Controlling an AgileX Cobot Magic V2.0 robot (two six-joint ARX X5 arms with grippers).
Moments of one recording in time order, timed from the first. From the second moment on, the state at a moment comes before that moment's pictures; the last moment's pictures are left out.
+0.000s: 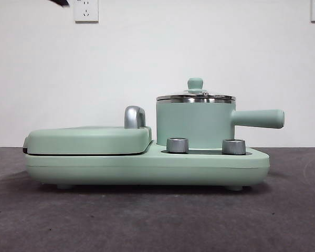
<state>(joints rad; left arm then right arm) -0.49 1.14 1.37 -1.05 0.50 0.03 0.40 0.47 1.04 -1.07 -0.21 0.24</state>
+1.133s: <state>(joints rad) -0.47 0.53 0.93 -0.90 0.50 -0.07 0.40 0.47 1.04 -1.02 -0.24 0.23</state>
